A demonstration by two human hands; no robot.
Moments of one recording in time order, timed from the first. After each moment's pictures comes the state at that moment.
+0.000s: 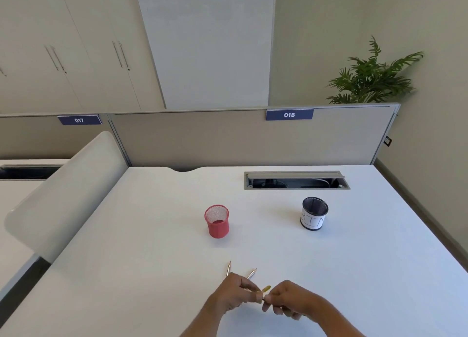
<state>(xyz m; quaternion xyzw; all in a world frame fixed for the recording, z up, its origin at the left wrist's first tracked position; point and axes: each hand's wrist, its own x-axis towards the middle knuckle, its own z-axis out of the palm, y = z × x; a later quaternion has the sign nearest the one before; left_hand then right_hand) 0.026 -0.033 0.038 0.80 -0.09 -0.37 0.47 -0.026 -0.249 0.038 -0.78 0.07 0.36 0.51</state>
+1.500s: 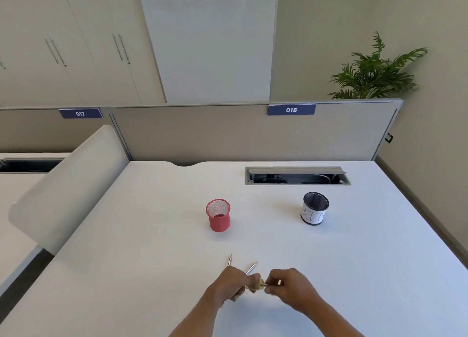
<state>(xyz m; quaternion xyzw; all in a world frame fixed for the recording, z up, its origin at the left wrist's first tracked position) 0.031 -0.029 0.037 0.79 0.01 -0.39 0.47 -0.034 -0.238 0.030 -0.92 0.02 0.13 0.38</state>
